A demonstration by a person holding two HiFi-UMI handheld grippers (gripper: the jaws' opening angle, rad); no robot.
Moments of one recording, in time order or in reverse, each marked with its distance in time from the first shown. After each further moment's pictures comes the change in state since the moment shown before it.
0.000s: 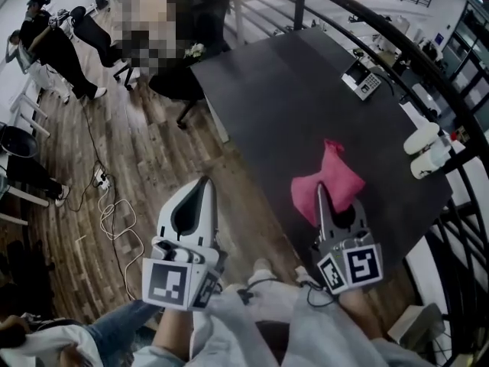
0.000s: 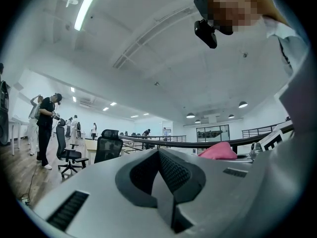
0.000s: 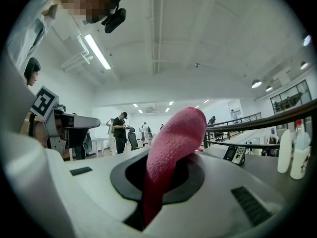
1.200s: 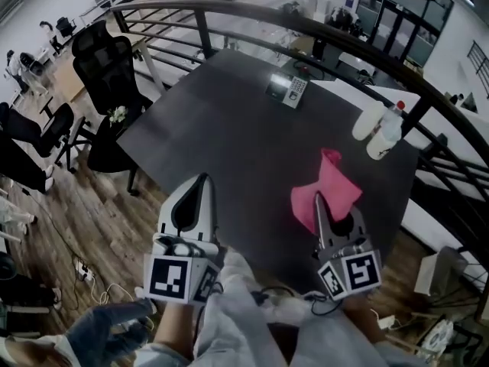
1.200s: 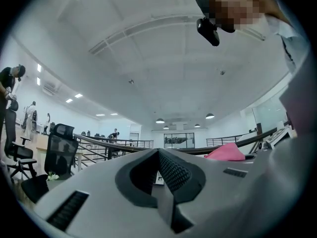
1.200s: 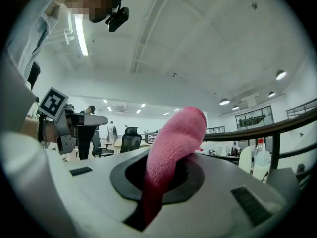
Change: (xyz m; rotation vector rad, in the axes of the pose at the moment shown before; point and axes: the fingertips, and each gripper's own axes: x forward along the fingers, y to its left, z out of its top) left arm 0.180 -0.062 0.006 -0.015 -0.042 -0.437; right arm 0.000 -0.108 0.021 -0.051 -0.040 -0.411
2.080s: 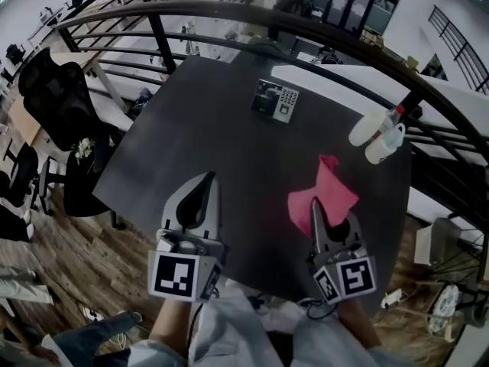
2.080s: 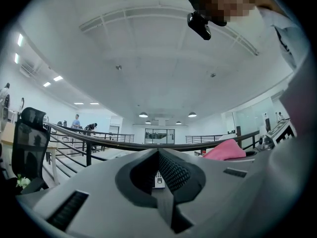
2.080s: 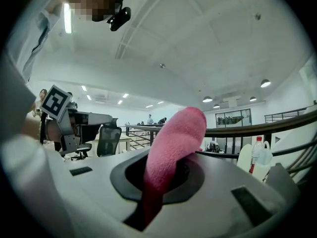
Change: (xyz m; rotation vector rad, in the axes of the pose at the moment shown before) left arm 0.154 0.082 -0.028 -0.024 0.074 -0.269; right arm 0.125 -0.010 -0.010 0.004 0.098 -0.249
